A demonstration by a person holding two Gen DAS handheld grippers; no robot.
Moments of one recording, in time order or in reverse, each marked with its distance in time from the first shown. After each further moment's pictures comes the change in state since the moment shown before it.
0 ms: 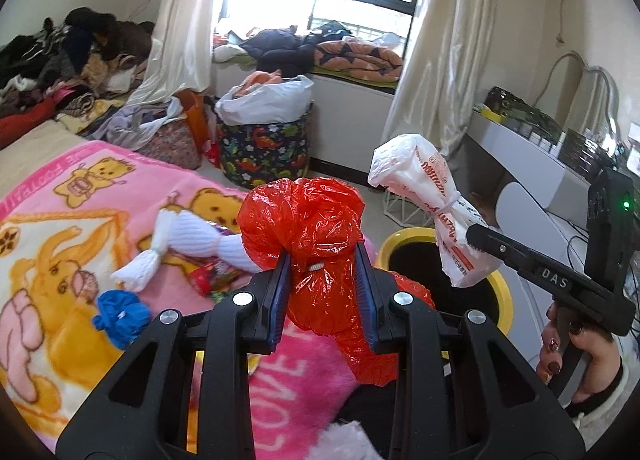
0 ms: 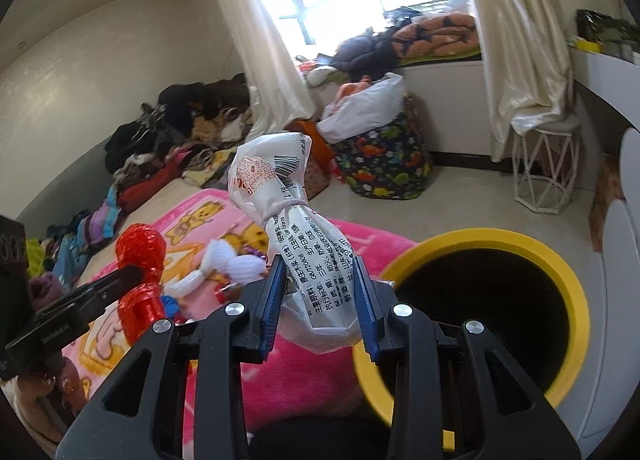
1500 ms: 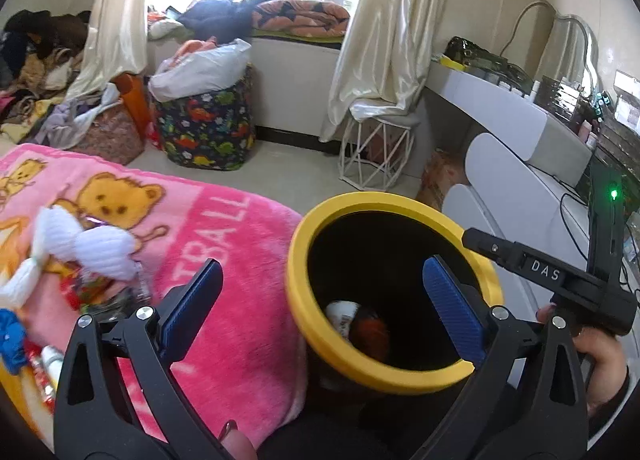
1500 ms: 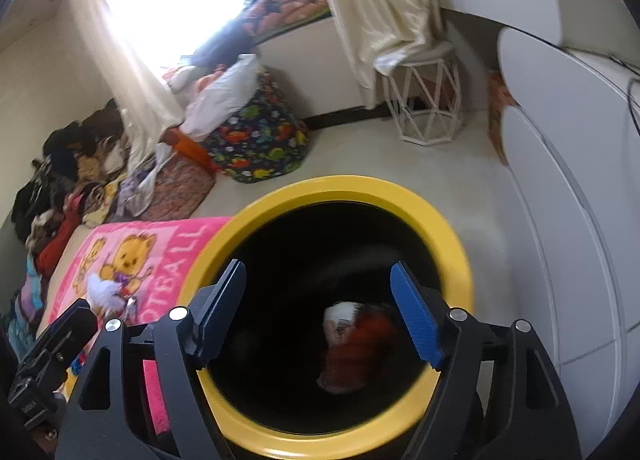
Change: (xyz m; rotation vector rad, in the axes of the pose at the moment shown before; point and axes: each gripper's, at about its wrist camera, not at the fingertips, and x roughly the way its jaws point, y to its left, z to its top) left arm 0.107 -0.072 -0.020 0.094 0.111 -0.124; right arm 0.009 -0.116 -0.033 0.258 0.059 -0.303
